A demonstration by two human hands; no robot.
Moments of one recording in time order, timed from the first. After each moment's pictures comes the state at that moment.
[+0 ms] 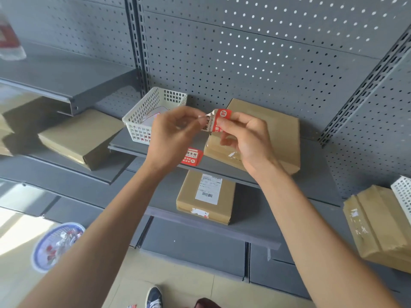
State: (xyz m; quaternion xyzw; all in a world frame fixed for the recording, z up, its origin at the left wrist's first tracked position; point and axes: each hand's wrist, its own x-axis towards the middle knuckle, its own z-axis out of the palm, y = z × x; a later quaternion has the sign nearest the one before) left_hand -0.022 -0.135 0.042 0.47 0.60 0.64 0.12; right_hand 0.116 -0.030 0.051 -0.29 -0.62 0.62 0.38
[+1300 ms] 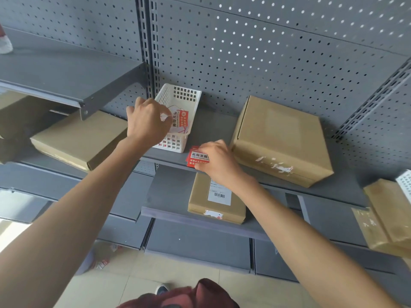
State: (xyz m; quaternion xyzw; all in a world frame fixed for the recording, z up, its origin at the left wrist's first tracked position) left_hand -0.201 -0.094 -0.012 0.48 0.83 0.28 -0.05; right_hand 0.006 -0.037 -0.043 -0.34 -0.93 0.14 0.09
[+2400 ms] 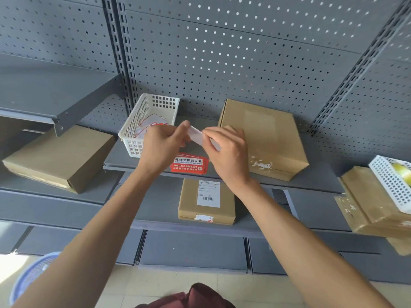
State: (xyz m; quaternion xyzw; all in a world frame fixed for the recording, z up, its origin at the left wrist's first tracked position) left_hand -0.107 -0.114 0.010 0.44 0.69 0.54 0.20; right_hand 0.046 -0.039 -0.009 -0.27 -0.82 -0.03 0.51
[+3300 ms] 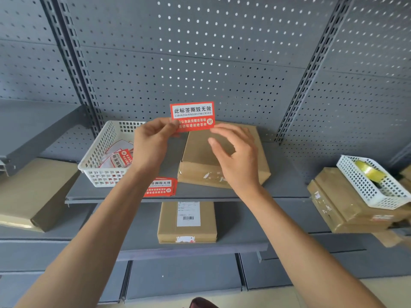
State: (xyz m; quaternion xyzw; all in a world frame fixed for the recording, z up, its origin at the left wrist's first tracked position) left_hand -0.050 -0.066 0.061 0.41 0.54 0.67 0.30; right_hand 0.134 -0.010 0.032 -0.31 -0.77 0.07 0.56
